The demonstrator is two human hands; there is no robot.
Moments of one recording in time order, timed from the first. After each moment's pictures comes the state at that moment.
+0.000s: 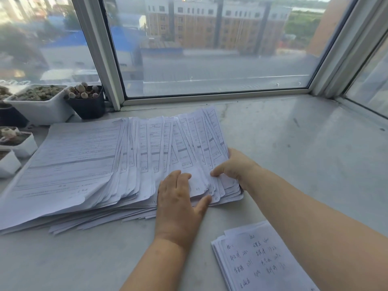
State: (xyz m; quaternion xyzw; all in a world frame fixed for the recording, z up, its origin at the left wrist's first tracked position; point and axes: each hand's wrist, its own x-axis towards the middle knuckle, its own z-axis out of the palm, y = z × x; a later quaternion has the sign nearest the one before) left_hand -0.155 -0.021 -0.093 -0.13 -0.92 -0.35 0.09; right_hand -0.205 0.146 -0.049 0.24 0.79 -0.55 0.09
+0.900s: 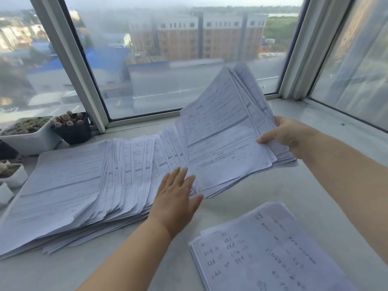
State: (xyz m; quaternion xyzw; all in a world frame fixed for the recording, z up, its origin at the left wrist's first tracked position) left_hand -0.167 0.001 -0.061 -0.31 -0.94 -0.12 0.01; right_hand -0.148 0.284 0.055 0.25 0.76 -0.59 -0.04
